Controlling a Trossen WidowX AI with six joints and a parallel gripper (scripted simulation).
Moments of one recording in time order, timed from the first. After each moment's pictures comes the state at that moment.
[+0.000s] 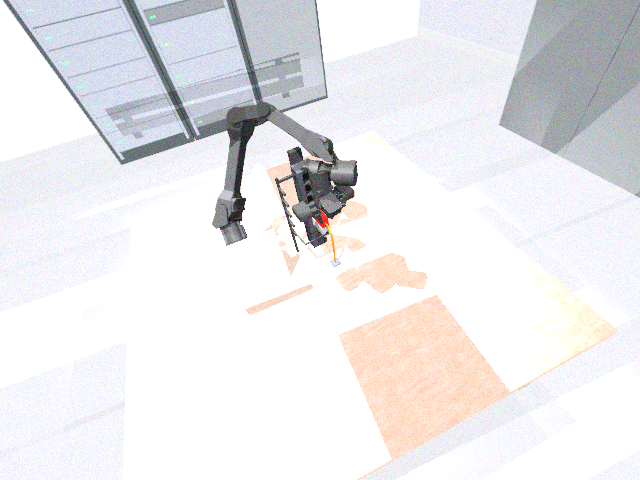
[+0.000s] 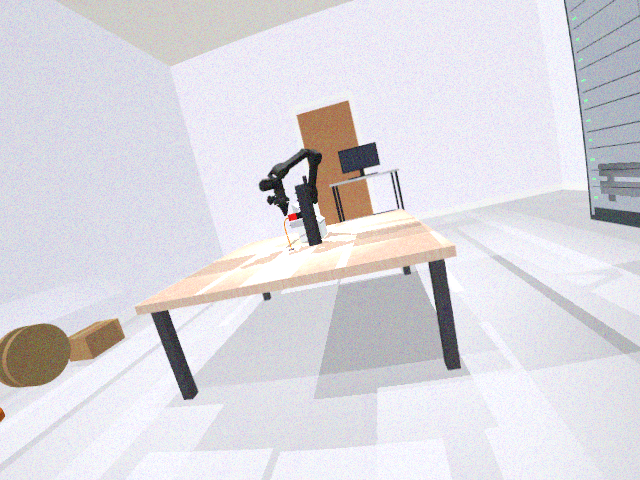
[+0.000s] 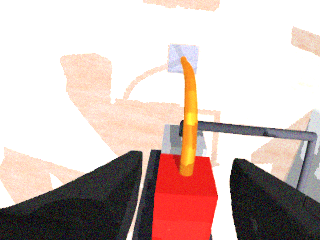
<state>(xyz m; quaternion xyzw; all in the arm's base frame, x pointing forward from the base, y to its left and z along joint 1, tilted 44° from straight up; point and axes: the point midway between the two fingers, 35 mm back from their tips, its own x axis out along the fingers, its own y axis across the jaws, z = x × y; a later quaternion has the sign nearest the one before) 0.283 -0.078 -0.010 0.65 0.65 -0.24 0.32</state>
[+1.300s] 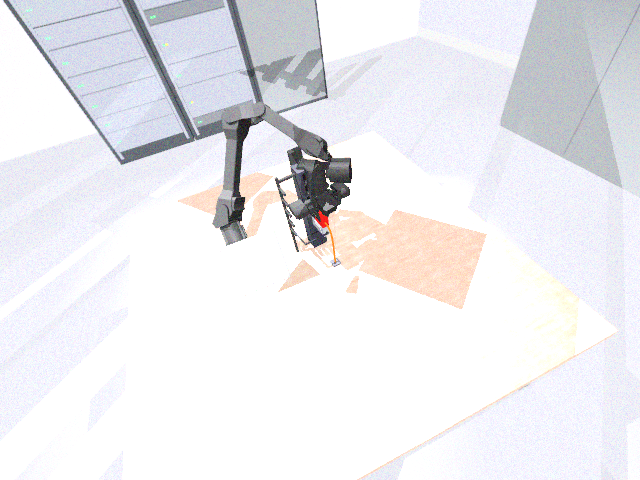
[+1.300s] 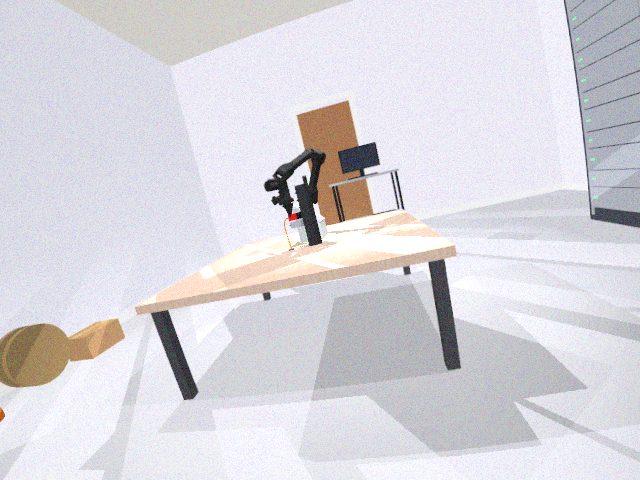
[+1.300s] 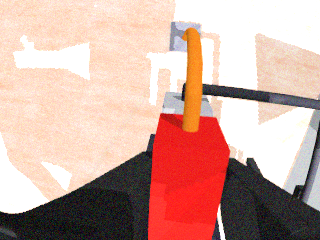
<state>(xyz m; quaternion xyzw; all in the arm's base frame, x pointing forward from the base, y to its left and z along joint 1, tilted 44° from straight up) 0.280 -0.055 0.000 0.65 0.65 -0.24 0.32</state>
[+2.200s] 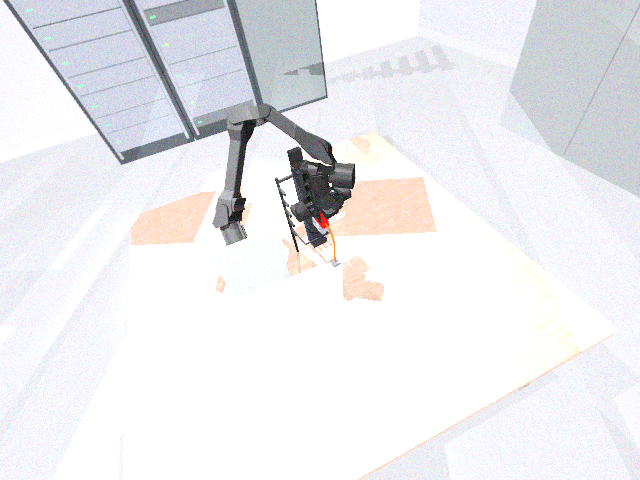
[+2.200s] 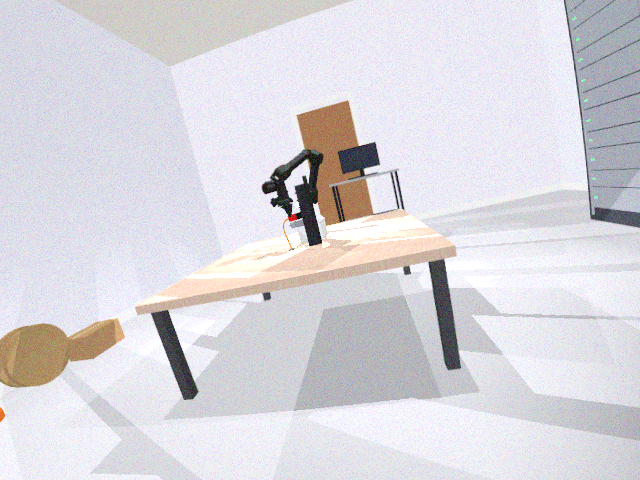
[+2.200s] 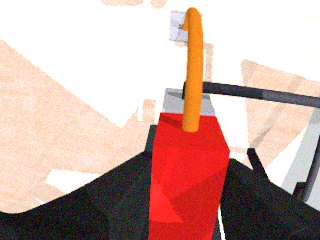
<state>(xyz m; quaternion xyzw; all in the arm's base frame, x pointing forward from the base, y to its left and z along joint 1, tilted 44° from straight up) 0.282 -0.055 -0.005 0.66 0.66 -0.22 0.30</state>
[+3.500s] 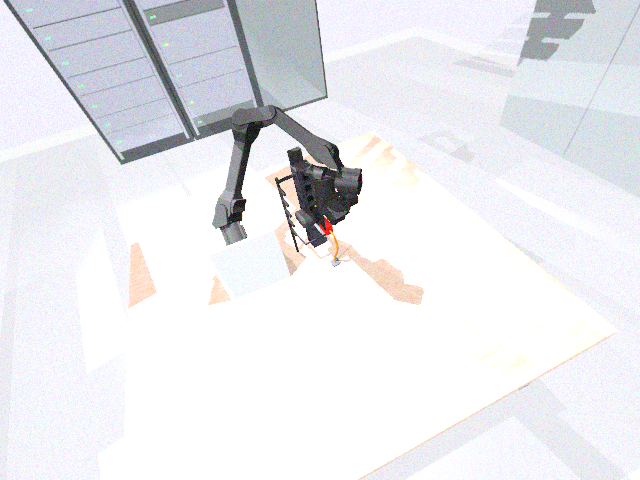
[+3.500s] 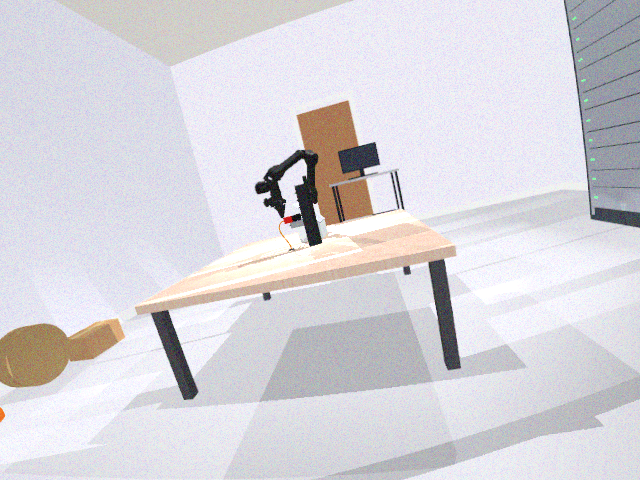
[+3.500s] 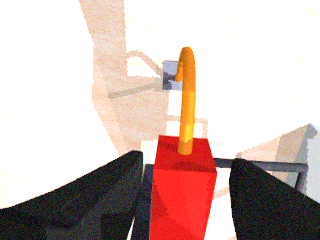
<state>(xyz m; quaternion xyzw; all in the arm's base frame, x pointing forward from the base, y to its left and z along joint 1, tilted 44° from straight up) 0.283 -0.089 -0.029 0.65 0.65 -0.23 0.31</state>
